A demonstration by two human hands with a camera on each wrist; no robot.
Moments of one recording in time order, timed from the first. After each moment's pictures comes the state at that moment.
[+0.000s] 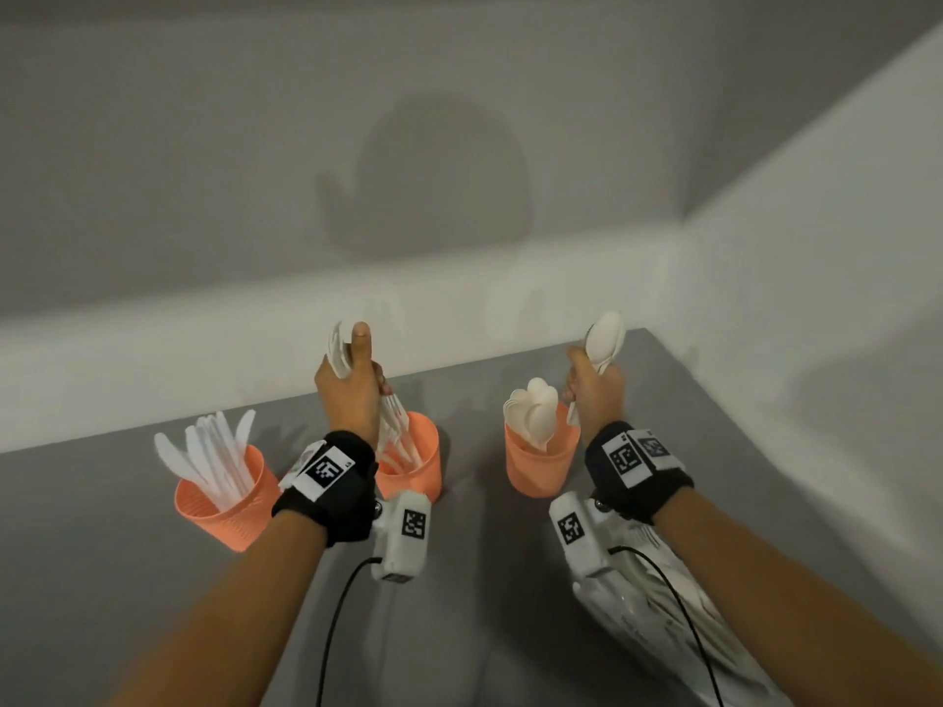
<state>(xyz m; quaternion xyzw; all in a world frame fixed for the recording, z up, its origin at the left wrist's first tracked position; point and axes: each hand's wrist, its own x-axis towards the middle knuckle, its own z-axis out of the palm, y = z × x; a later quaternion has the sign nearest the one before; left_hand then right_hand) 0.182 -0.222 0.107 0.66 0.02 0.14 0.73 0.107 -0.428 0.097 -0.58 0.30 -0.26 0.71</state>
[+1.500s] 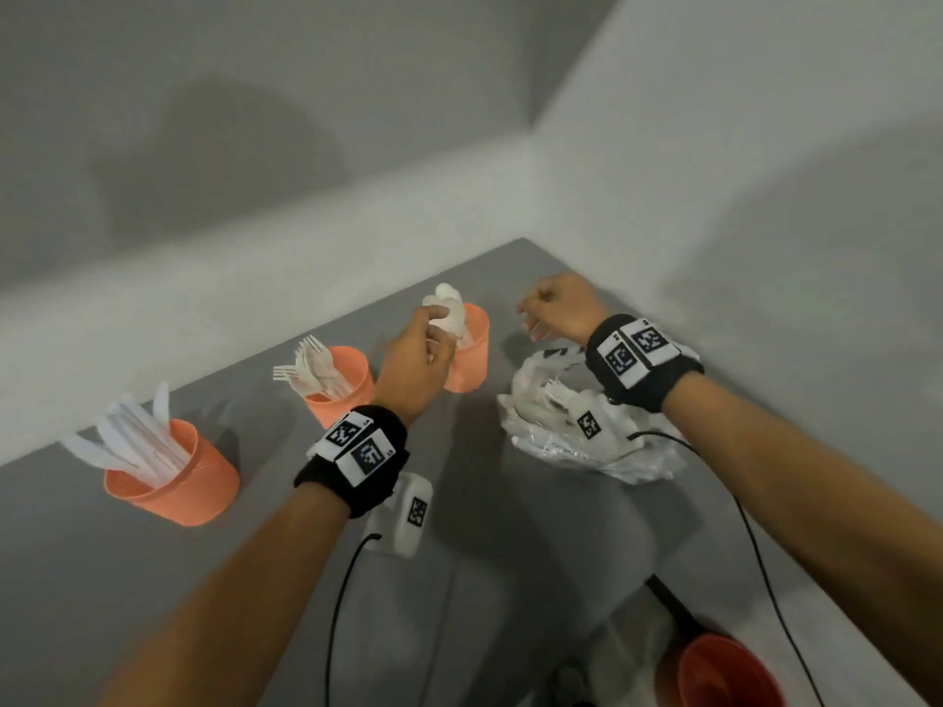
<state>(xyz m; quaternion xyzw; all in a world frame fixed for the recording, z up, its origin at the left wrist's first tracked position) 0.076 -0.261 0.091 0.81 -0.36 -0.05 0.47 -0.005 -0.439 0.122 -0.84 0.28 -0.09 0.45</state>
